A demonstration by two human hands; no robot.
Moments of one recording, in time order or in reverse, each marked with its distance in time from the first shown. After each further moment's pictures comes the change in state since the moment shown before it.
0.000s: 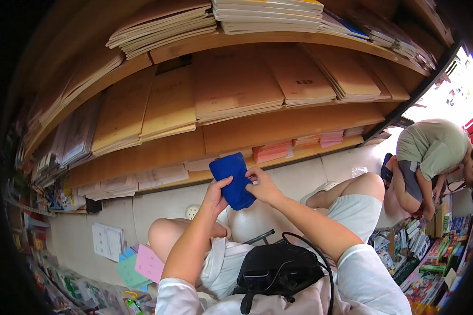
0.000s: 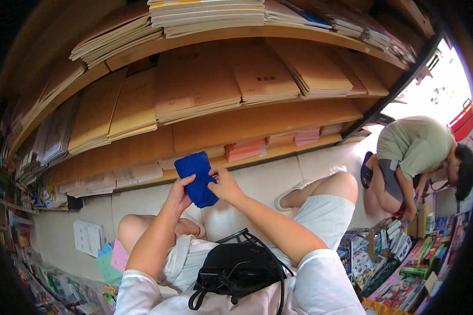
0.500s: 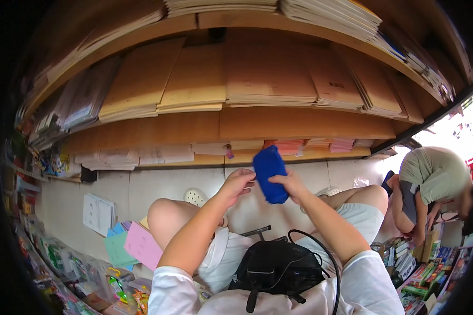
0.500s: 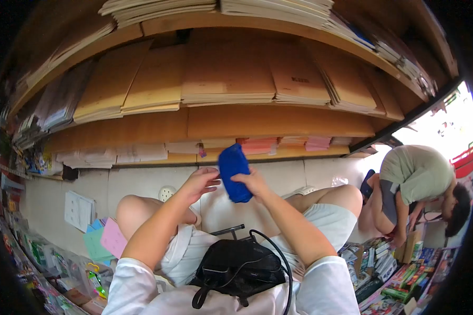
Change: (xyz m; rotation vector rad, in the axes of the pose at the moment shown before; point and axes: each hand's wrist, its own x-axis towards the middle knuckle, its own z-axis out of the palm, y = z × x) left_hand 0.003 -0.014 0.000 0.493 0.234 -0.220; right_hand -0.009 0.009 -0.034 0.562 -0.104 0.424
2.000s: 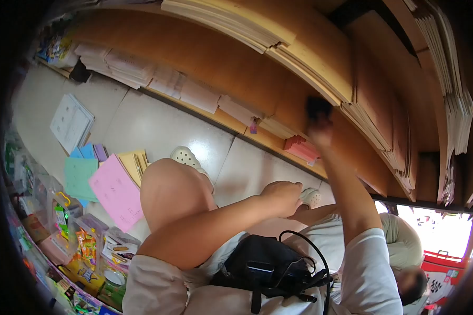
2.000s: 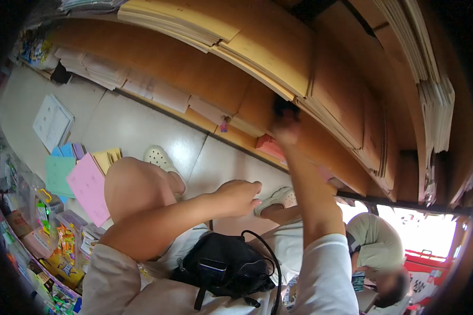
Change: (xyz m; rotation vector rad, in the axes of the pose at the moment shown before) left_hand -0.059 0.009 -0.003 0.871 -0.139 0.533; right_hand 0.214 -0.048 -0.002 -1.605 0.415 -0.755
